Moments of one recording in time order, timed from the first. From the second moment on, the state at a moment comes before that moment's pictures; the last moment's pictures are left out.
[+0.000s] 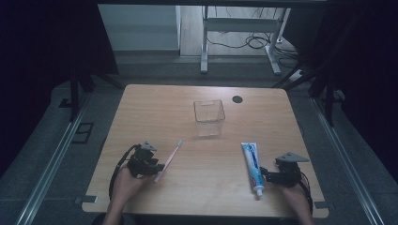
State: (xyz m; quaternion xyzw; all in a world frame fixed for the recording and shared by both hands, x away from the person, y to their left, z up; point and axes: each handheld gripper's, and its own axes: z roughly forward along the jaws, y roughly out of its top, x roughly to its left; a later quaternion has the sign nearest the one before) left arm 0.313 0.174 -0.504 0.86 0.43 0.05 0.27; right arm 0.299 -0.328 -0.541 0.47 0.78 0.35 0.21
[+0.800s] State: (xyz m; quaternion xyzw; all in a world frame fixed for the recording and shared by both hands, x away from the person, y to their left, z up) left arm 0.359 0.128 -0.498 0.89 0.43 0.01 0.17; right arm 0.299 -0.328 -0.541 0.47 0.78 0.34 0.20
